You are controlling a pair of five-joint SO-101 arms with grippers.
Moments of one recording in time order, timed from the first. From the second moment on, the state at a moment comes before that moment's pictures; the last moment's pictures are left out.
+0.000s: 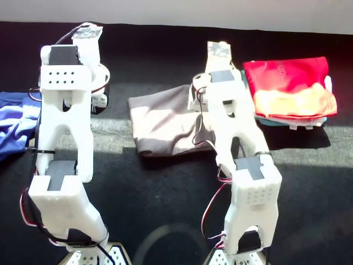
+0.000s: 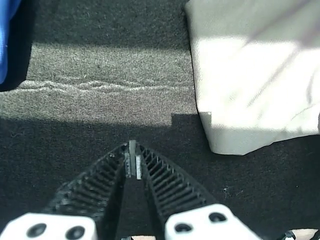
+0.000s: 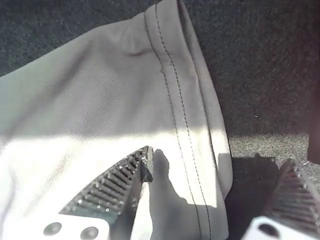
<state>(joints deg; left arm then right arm) -7.9 17.3 -29.8 99.8 0.2 -16.4 28.8 -18.7 70.6 -15.2</state>
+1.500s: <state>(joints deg) -7.9 17.3 -29.8 98.7 0.2 -9.5 52.7 -93.5 100.4 5.2</state>
